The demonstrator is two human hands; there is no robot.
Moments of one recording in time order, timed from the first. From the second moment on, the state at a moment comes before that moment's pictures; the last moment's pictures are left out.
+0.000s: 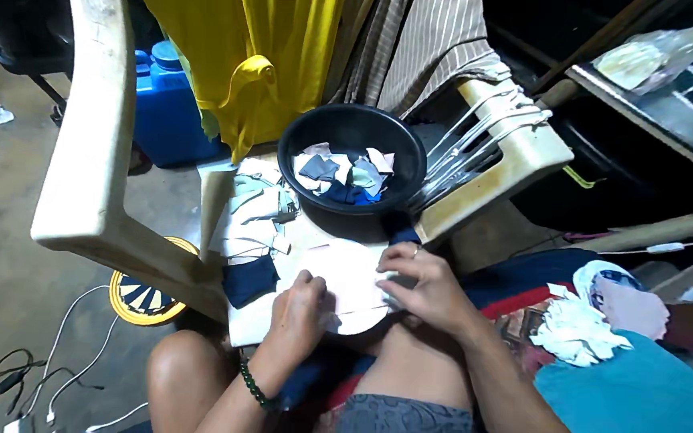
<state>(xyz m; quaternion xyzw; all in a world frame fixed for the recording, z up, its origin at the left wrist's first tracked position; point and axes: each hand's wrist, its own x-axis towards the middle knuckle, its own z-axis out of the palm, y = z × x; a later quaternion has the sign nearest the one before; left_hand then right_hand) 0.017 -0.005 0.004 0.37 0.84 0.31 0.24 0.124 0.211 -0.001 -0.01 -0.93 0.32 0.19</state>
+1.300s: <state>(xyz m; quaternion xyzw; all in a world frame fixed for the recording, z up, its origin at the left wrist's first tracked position) 0.018 -0.035 -0.023 0.32 0.89 0.32 0.08 0.171 0.203 -0.079 -0.05 -0.88 0.35 0.33</state>
